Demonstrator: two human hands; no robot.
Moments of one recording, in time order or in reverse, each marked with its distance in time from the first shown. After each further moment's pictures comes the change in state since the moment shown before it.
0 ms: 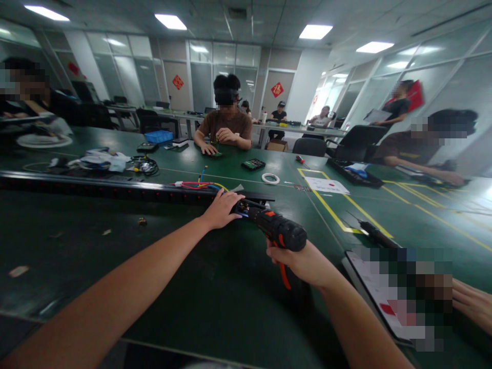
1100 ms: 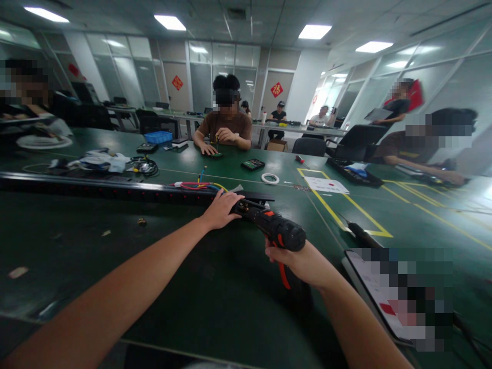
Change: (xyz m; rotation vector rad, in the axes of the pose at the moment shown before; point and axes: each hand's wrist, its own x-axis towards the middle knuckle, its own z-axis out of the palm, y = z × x) left_hand 0.000 0.001 -0.001 -0.009 0.012 0.000; right_hand -0.001 -0.004 0.000 -0.006 0.002 -0.015
